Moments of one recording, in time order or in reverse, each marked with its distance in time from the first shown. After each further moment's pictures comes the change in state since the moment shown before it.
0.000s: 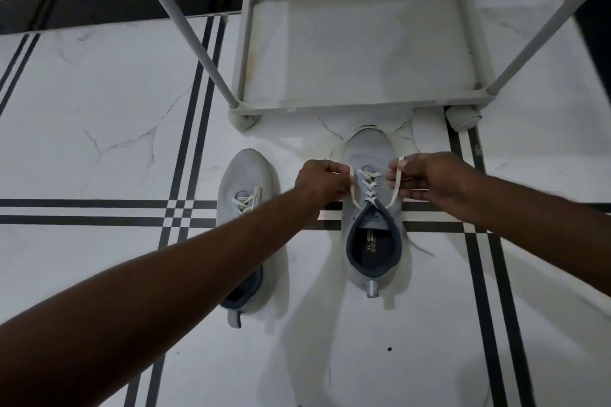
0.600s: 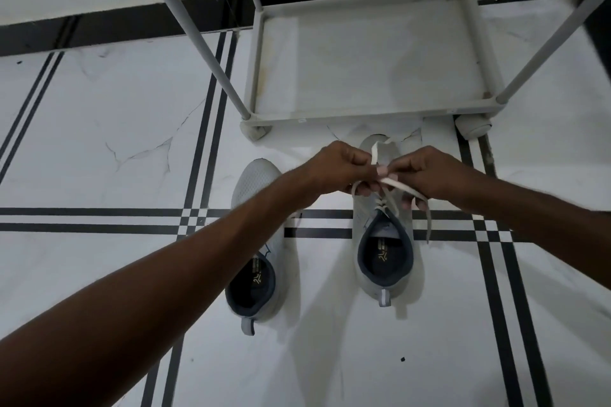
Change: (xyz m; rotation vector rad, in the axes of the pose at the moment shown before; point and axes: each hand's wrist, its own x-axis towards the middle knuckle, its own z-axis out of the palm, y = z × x) left_hand -0.013 0.049 -0.021 0.317 -0.417 0.304; right_hand 0.001 -0.019 0.009 -0.542 -0.206 -0.328
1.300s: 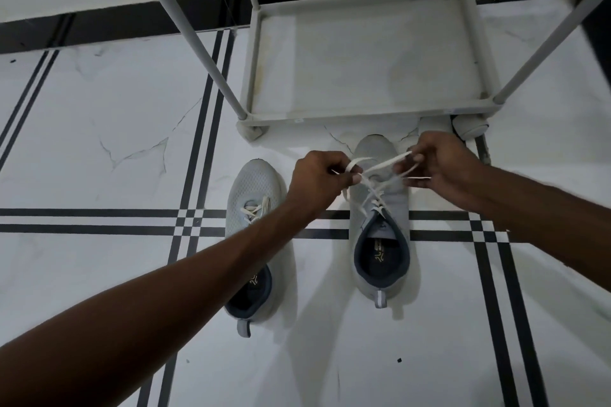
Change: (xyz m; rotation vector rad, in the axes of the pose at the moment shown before) left_hand 0.001 -0.039 0.010 0.143 0.454 0.106; right_hand 0.012 0.001 -0.010 0.641 0.199 0.238
